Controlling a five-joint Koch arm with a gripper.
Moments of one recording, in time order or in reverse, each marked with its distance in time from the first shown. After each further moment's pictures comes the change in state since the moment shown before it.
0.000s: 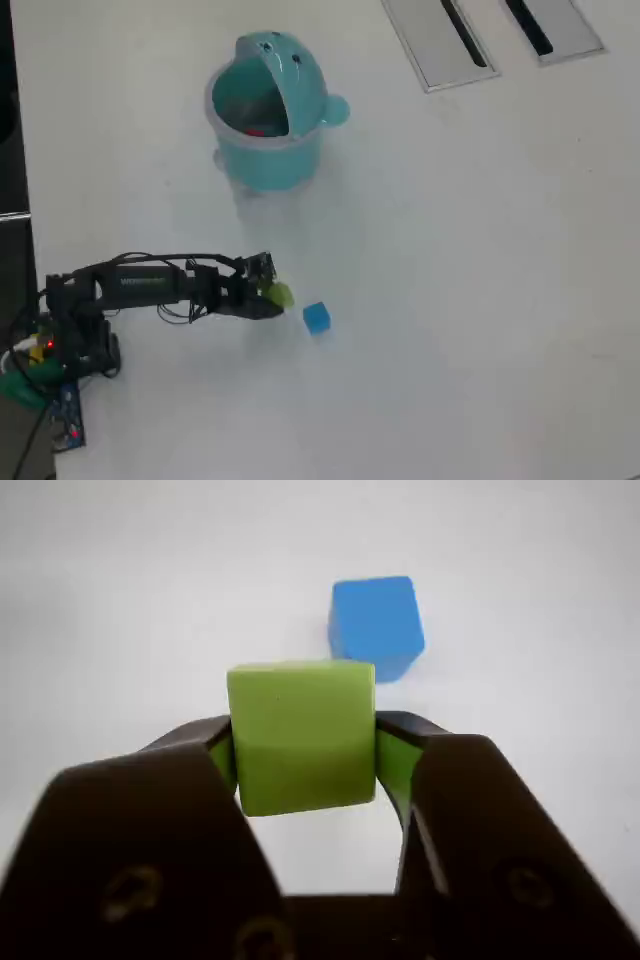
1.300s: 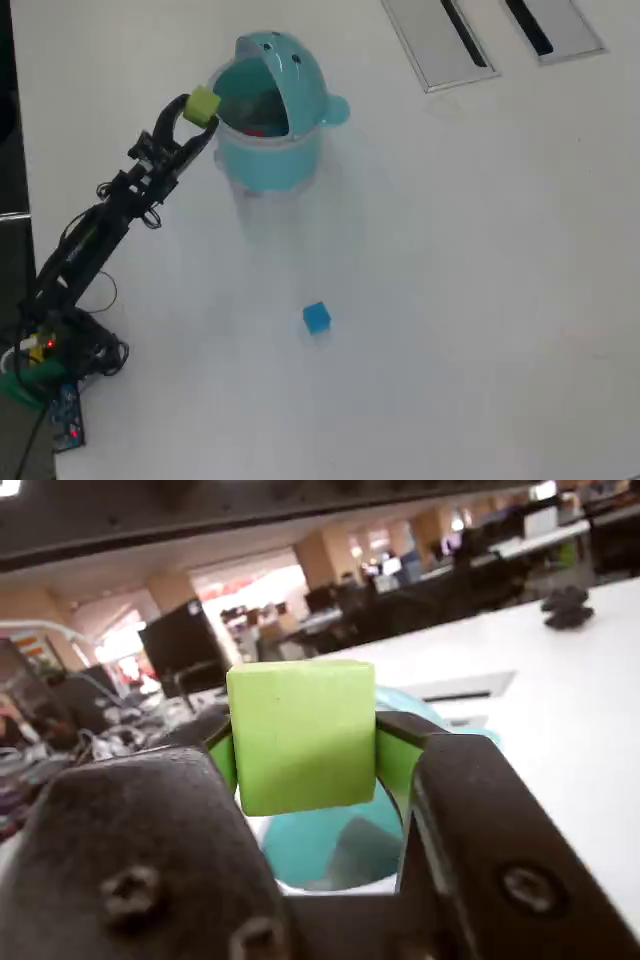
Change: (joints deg) arm -39.6 9.8 -25.3 -21.6 25.7
